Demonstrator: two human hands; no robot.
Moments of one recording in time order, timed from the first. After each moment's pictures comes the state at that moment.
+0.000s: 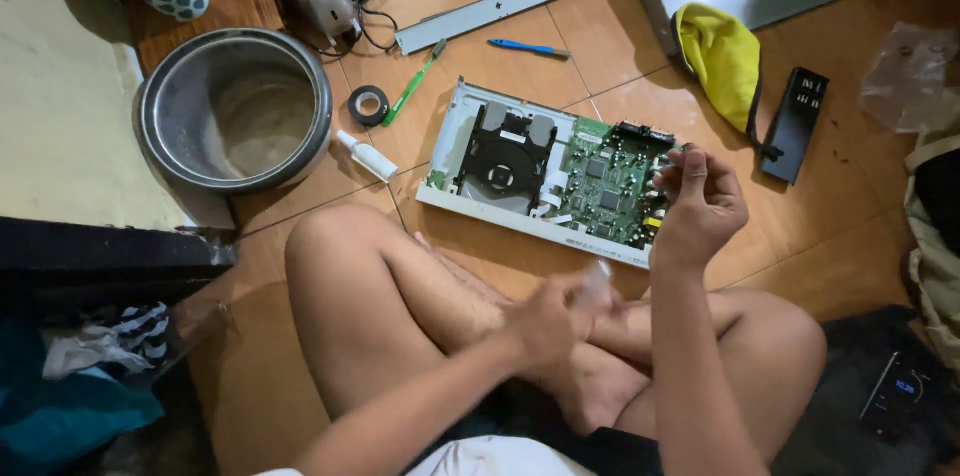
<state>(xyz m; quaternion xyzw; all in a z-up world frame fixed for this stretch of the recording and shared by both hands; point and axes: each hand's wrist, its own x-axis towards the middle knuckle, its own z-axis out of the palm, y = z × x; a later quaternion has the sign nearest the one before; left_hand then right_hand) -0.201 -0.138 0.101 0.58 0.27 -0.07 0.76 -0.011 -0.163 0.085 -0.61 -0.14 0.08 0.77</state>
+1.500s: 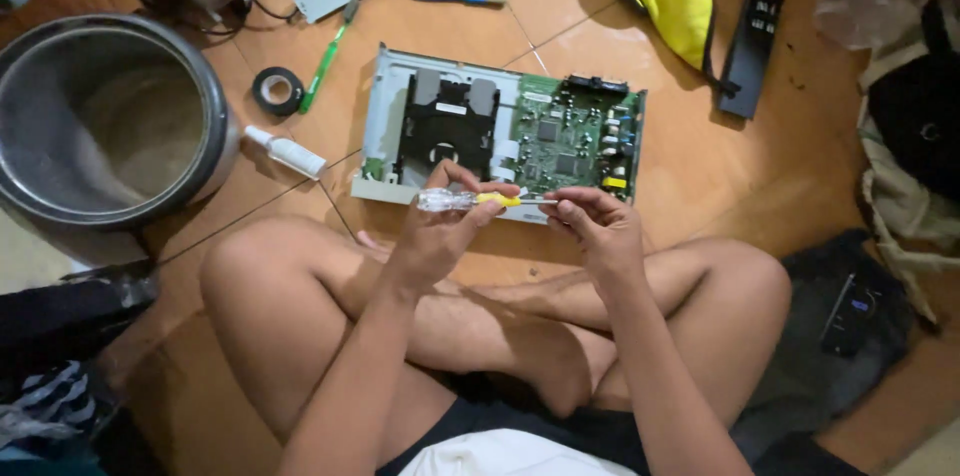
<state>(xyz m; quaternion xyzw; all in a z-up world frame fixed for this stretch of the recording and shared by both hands) -0.201 -0.041 0.064 0.52 0.16 0.24 0.81 -0.043 -0.210 0.016 -0.59 -0.07 0.36 0.72</state>
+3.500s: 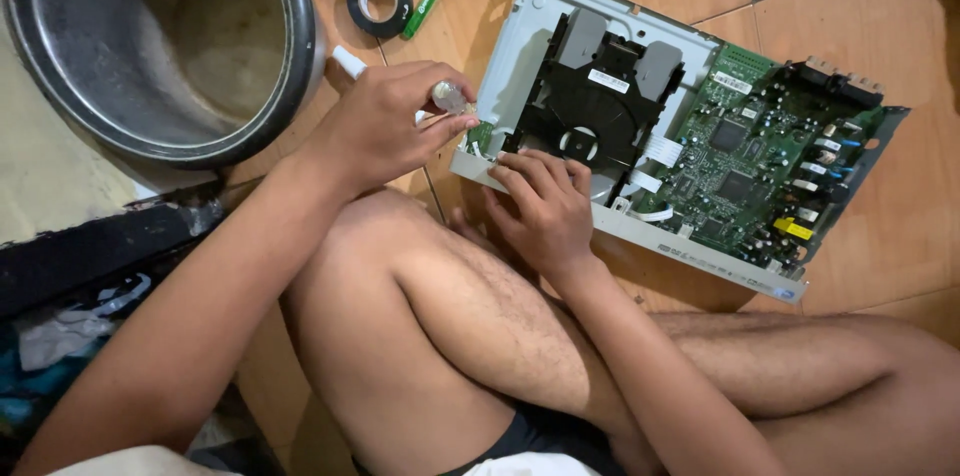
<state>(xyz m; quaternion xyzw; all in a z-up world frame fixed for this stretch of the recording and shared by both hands) -0.269 0.145 0.052 0.87 0.19 0.14 0.43 -0.144 -0.051 -0.054 -0.72 -0.60 0.03 0.35</state>
